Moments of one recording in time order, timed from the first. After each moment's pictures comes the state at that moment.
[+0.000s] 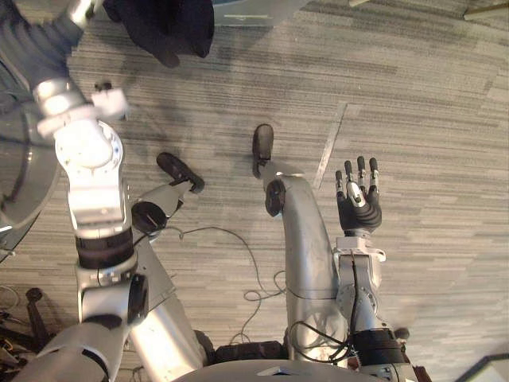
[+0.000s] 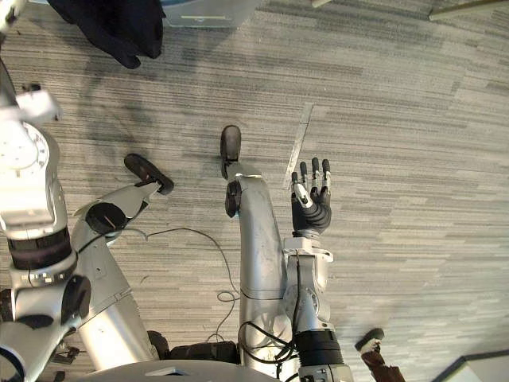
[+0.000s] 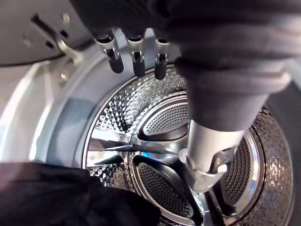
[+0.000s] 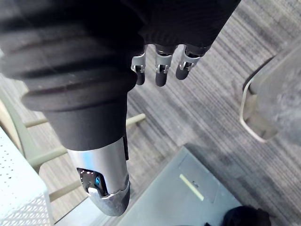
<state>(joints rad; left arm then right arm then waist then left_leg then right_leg) -0.58 0.23 0.20 -0.36 0.20 0.10 0.45 -0.04 -0.09 0.02 -0.02 0.94 -0.34 0.08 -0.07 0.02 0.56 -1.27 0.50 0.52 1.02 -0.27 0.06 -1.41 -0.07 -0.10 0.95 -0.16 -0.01</state>
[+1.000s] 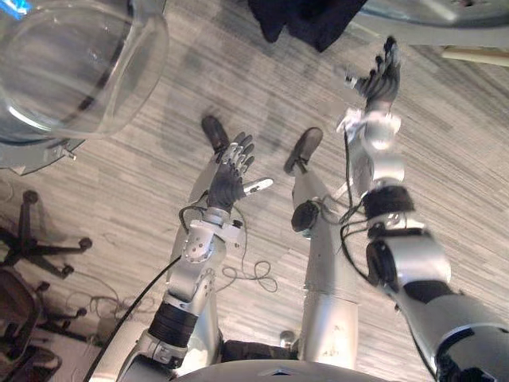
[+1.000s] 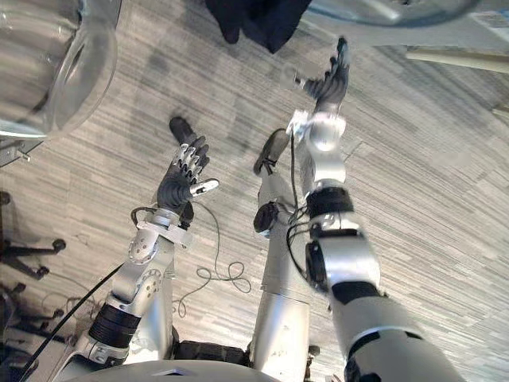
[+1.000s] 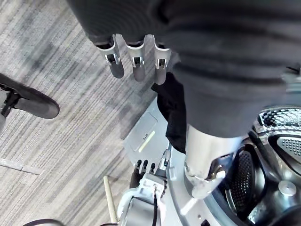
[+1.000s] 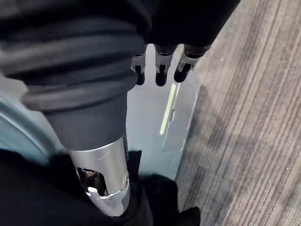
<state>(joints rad) -0.20 -0.03 -0.33 -0.05 -0.35 -0.10 0.04 -1.07 -0.39 -0.04 0.79 0.27 -0.15 -0.31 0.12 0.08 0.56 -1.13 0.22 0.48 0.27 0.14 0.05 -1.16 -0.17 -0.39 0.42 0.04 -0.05</state>
